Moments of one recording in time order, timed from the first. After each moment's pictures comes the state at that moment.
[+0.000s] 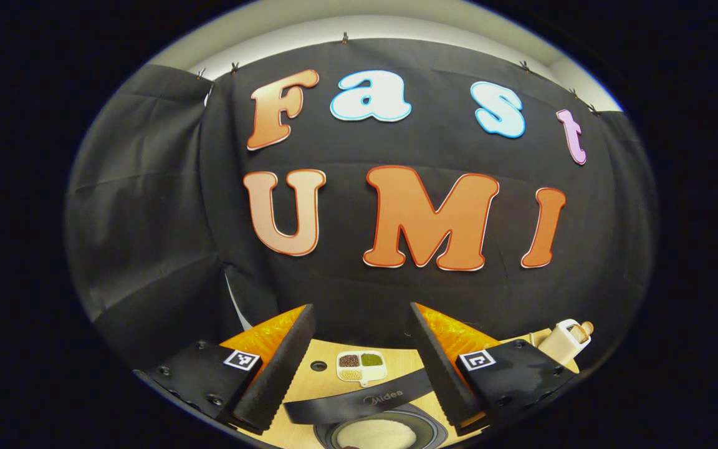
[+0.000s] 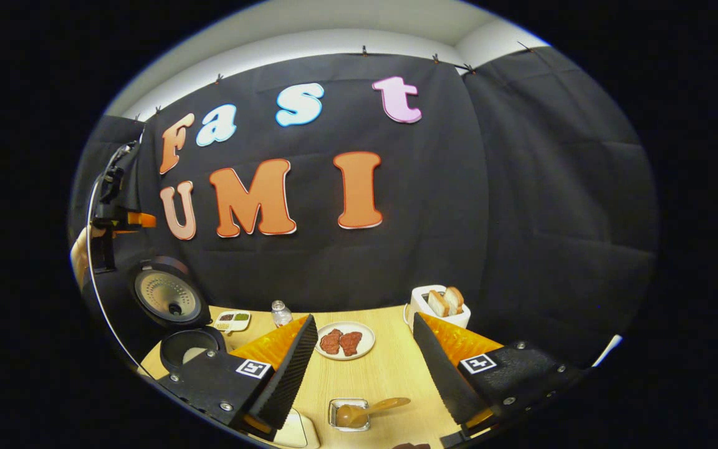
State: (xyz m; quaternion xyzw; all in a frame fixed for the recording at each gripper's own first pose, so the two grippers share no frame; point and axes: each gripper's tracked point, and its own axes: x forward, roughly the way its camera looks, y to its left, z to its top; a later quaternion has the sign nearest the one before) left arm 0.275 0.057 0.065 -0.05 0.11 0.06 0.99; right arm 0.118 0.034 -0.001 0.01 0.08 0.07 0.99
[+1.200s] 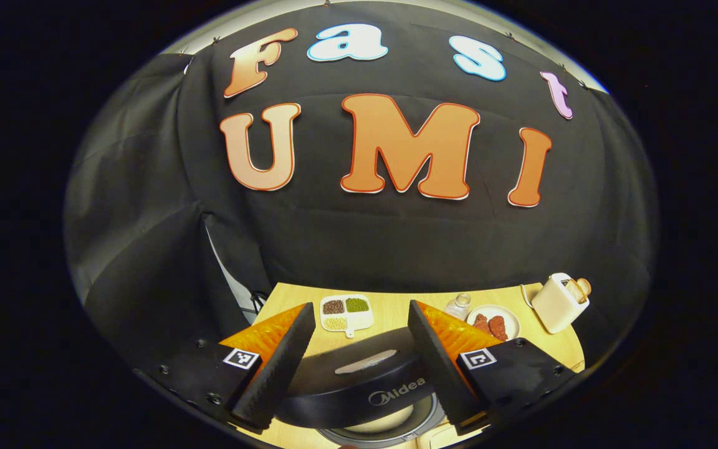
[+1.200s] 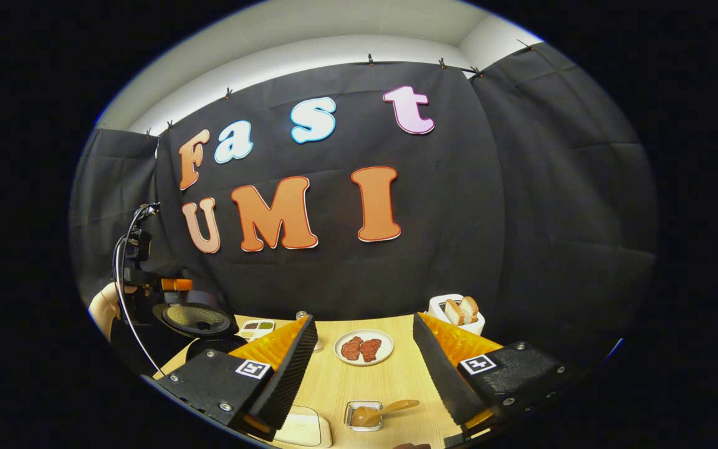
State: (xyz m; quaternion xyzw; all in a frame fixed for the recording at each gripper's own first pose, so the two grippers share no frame) left arm 0.214 0.010 -0.041 -0.05 0.22 0.01 0.97; right arm 0.103 0.036 0.009 0.05 0.08 0.13 0.99
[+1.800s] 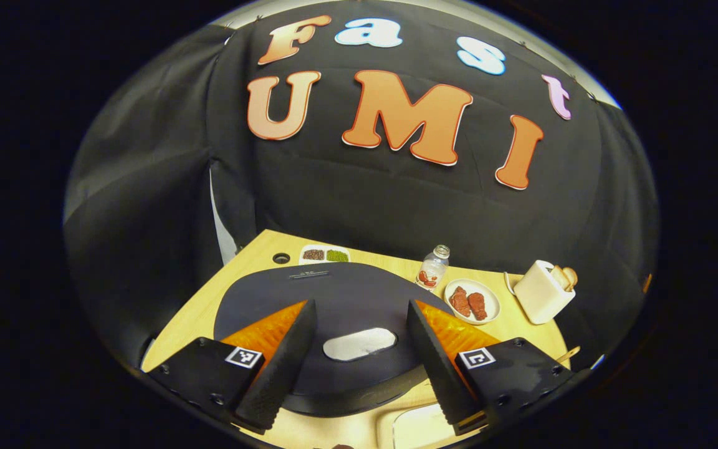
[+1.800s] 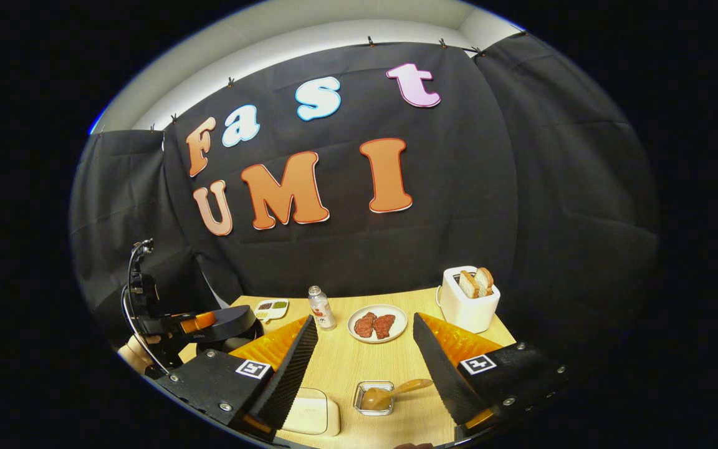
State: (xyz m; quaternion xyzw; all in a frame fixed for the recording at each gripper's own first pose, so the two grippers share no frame) left arm 0.131 -0.046 -0.149 -0.07 0.21 0.02 0.97; right arm 0.088 0.040 -0.039 0.06 0.14 0.16 0.98
